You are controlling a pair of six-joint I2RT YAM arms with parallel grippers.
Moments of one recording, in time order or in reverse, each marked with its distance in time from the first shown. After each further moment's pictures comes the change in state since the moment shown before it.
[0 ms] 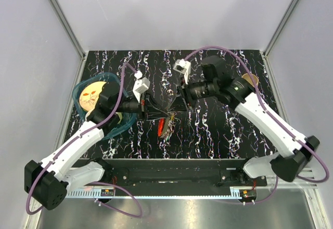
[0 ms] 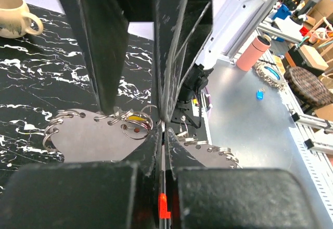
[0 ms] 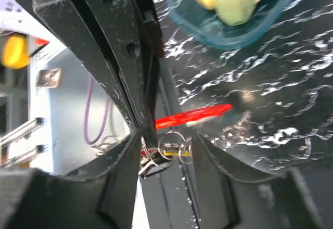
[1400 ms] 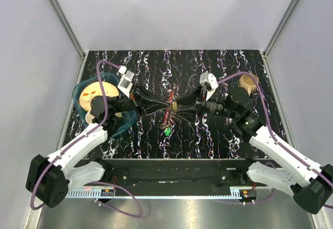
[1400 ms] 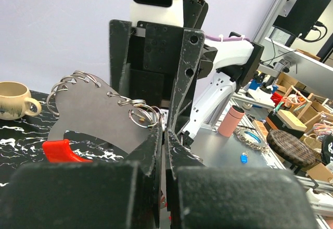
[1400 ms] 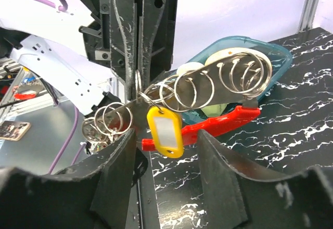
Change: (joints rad) left arm 0.007 0.027 -0.156 0.852 -0.137 -0.565; right arm -0.004 -0.436 -0.659 0.905 0.126 0.162
